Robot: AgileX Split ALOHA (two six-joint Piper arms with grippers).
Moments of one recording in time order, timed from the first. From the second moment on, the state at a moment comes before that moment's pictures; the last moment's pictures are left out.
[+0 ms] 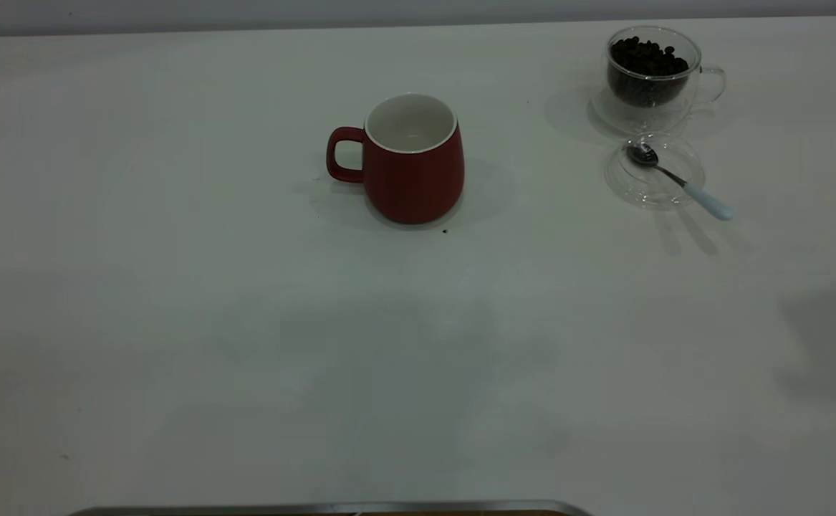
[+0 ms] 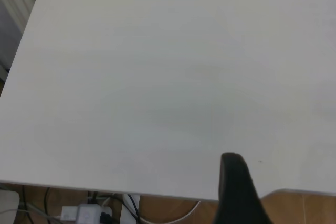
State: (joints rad) left arm -0.01 -0.02 -0.49 0.09 1.14 -0.09; right arm -0.19 1.09 -0.95 0.54 0.88 -0.55
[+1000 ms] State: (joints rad) left arm -0.01 -0.02 -0.49 0.09 1.14 -0.09; right arm -0.20 -0.01 -0.63 0.14 1.13 -0.18
